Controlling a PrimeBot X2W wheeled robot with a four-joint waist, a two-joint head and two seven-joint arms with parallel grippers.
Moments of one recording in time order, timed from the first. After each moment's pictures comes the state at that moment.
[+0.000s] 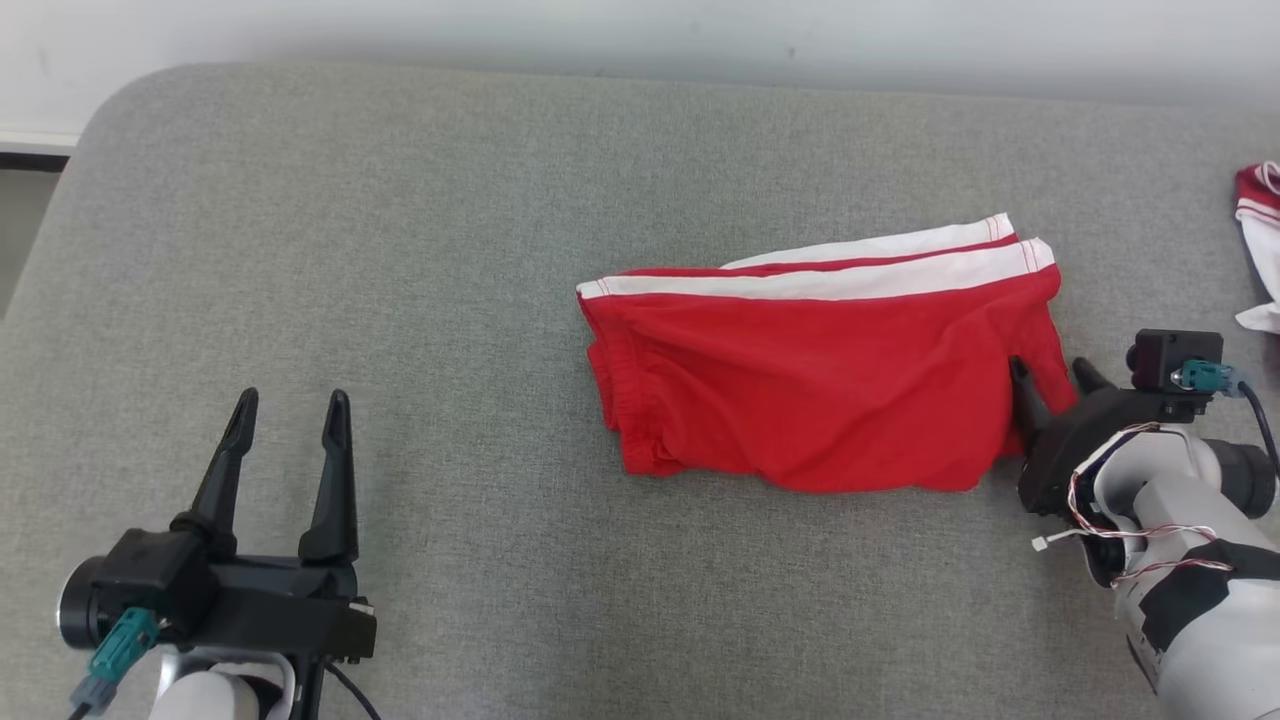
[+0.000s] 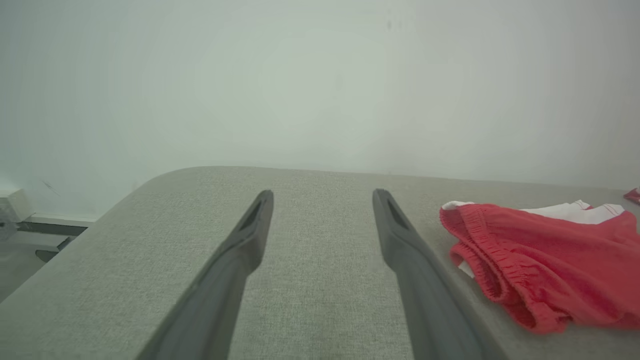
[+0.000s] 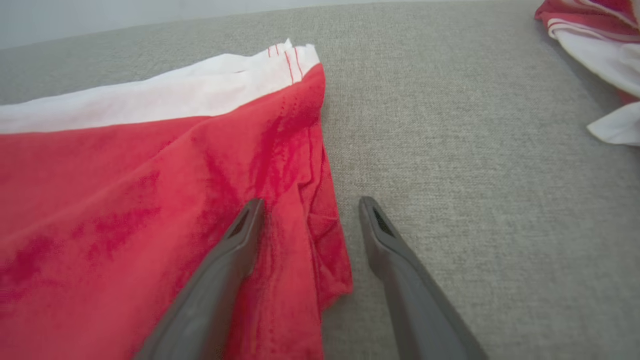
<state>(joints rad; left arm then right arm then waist) -0.25 0.20 -0.08 0.16 -0.31 -0.11 -0.26 -0.79 -0.30 0.36 1.13 0.56 0.13 -0.11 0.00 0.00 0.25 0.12</state>
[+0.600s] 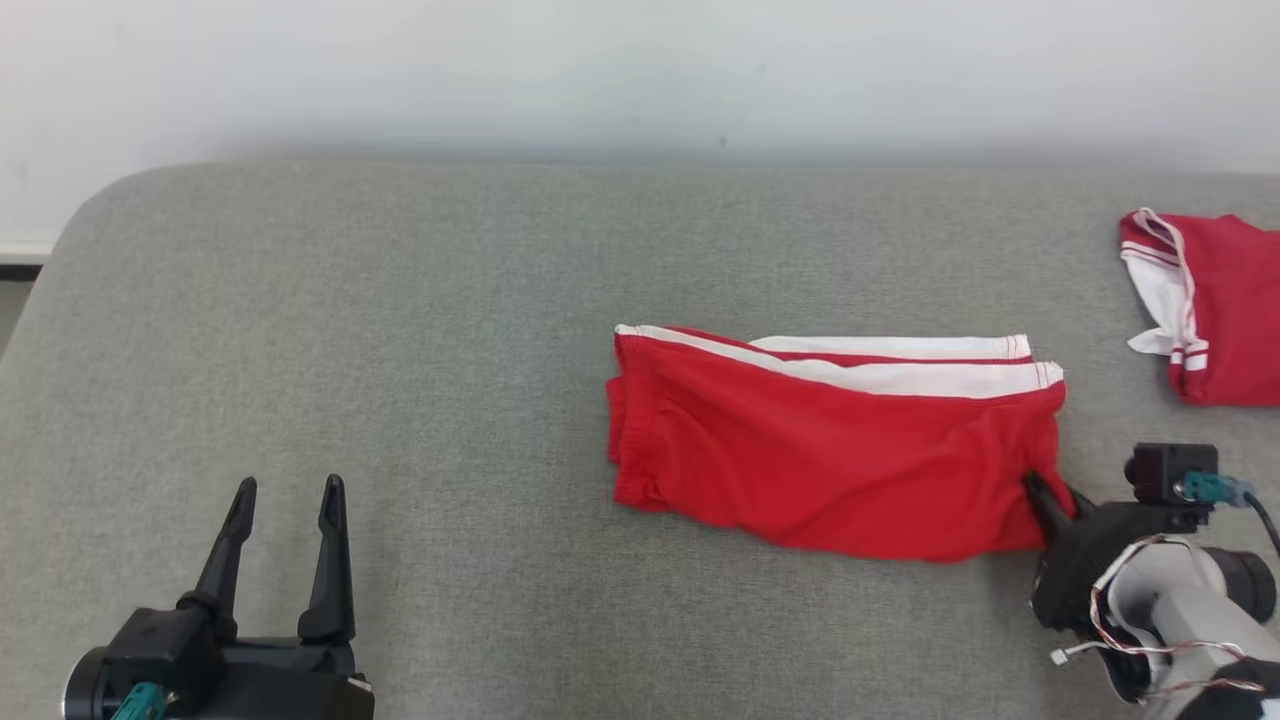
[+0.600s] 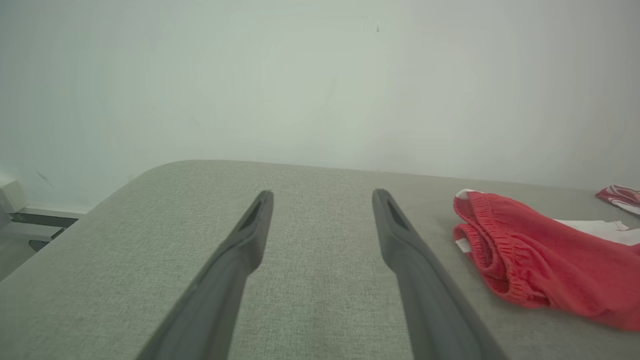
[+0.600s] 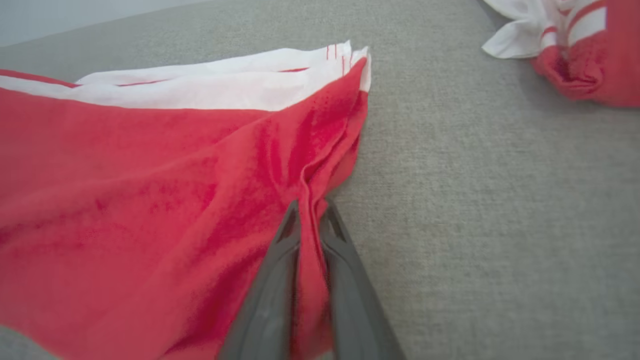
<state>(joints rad) -0.12 0.14 -0.01 0.16 -0.27 -0.13 -0.26 -0.56 -0.38 0.45 0.92 0.71 0.13 -0.05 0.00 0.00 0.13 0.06</state>
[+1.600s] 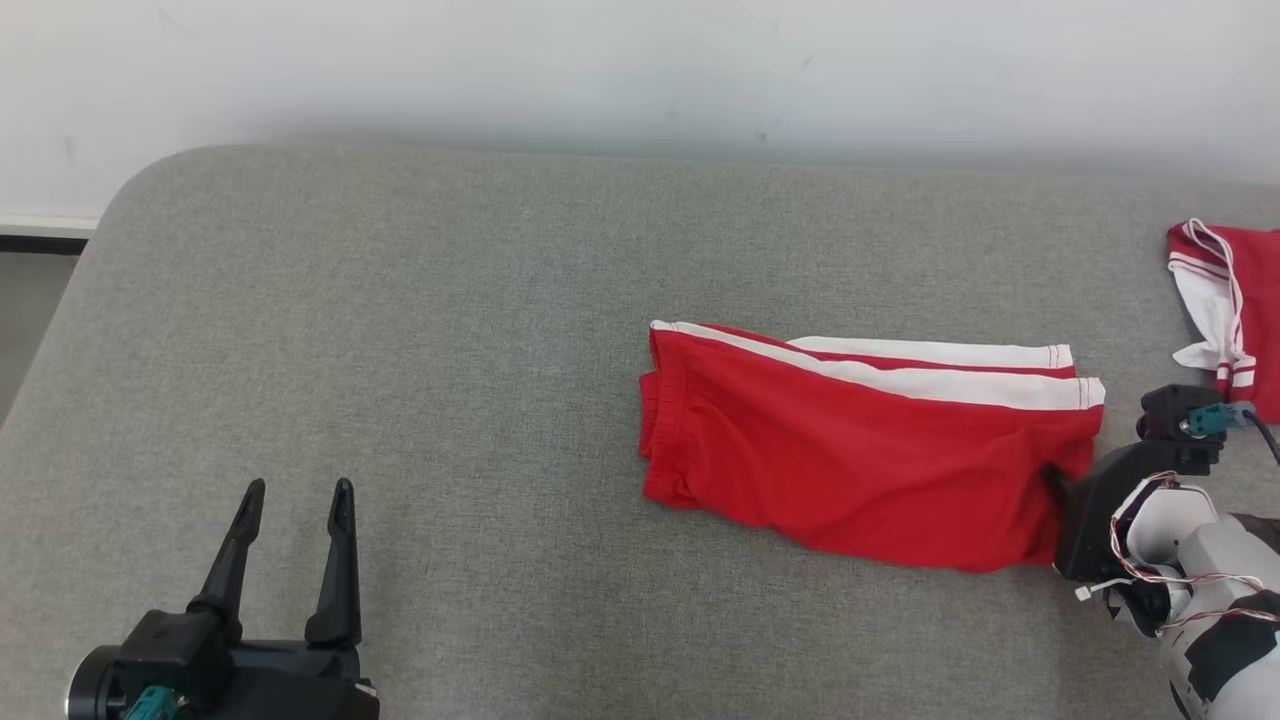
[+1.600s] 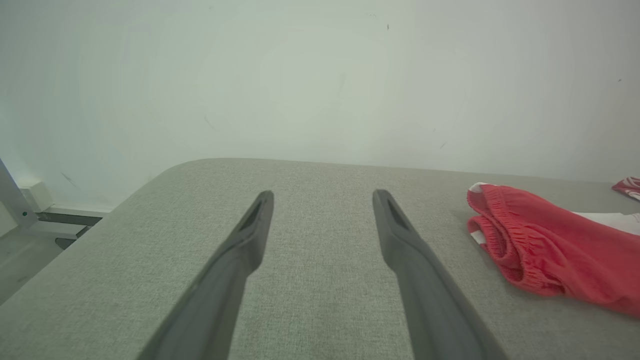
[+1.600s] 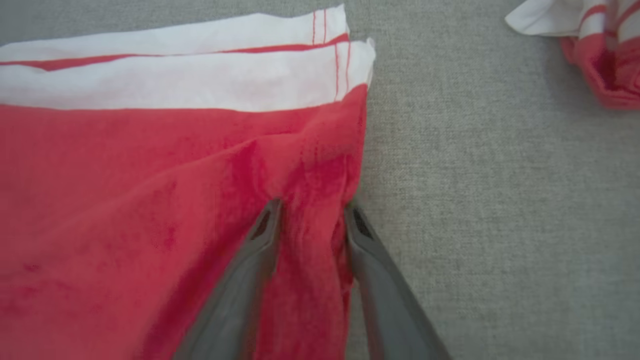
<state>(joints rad) -0.11 0.15 -0.02 0.14 -0.24 -0.13 -0.26 -0.69 -0.37 0.38 1.07 0.63 0.13 0.20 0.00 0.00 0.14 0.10</state>
